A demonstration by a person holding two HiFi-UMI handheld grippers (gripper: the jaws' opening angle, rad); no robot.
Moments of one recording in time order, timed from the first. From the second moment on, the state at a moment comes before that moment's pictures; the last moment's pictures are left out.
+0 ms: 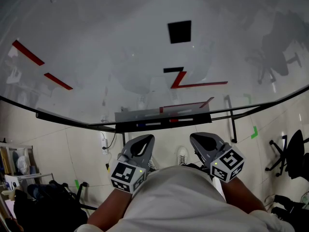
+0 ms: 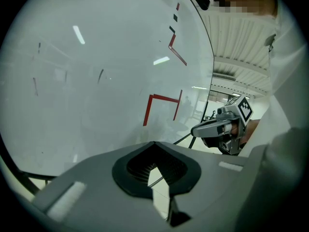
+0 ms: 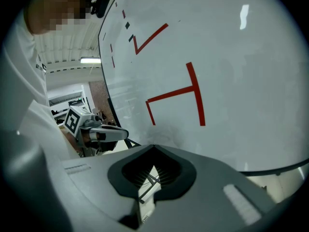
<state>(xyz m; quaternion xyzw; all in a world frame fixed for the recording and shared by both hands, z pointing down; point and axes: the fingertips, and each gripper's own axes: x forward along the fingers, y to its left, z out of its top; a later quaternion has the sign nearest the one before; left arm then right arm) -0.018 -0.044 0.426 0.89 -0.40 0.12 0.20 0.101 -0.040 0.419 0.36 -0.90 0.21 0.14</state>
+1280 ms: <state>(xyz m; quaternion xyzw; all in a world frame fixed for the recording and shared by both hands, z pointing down) 0.026 -0.035 0.417 0.84 -0.49 0.11 0.19 0.139 -0.043 0.420 0.25 -0.94 0.20 0.14</state>
